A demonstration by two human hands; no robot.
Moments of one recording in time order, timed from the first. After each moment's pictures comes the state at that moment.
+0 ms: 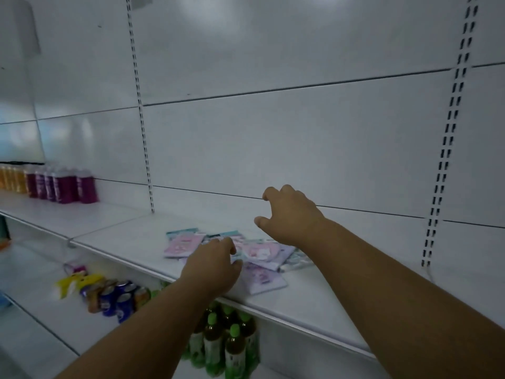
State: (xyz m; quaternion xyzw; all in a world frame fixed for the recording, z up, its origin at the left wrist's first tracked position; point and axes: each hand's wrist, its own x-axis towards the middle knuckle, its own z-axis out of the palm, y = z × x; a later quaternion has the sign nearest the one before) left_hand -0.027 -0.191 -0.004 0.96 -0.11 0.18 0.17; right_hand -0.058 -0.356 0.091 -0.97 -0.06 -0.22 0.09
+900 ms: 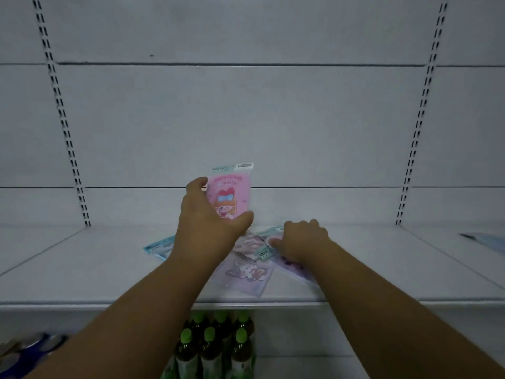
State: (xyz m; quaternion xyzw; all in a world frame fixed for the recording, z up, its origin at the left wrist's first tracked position) left_hand 0.060 -0.082 0.044 0.77 -0.24 0.13 0.58; right_hand 0.034 -0.276 0.001 -0.95 0.29 -0.08 0.03
